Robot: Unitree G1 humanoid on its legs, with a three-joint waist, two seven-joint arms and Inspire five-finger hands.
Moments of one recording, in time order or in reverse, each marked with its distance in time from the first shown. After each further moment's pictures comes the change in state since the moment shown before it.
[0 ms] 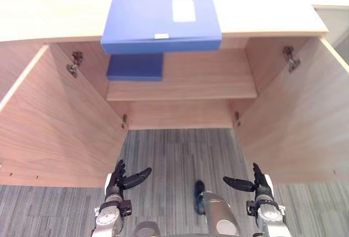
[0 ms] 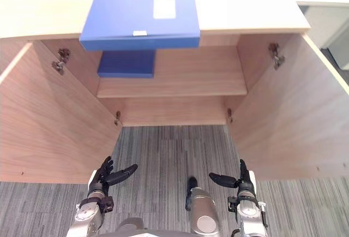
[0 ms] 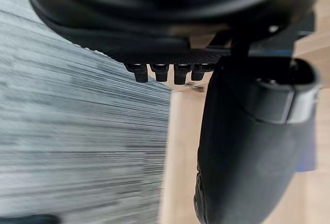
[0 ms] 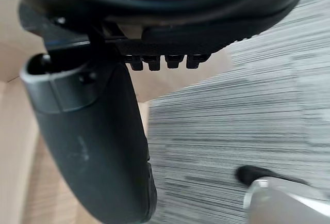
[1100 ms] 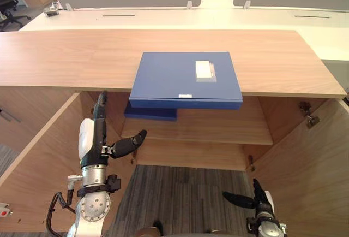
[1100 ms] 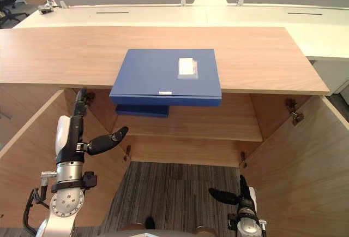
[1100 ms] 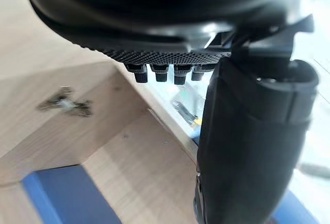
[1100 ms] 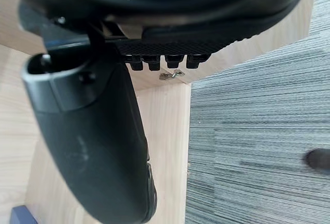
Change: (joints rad) left arm 0.135 0.180 -0.076 -0.797 0.666 -0.083 0.229; right arm 0.043 0.001 0.018 0.138 -0.005 -0.060 0.011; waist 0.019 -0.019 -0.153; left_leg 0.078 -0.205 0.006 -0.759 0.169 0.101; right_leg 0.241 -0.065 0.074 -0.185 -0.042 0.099
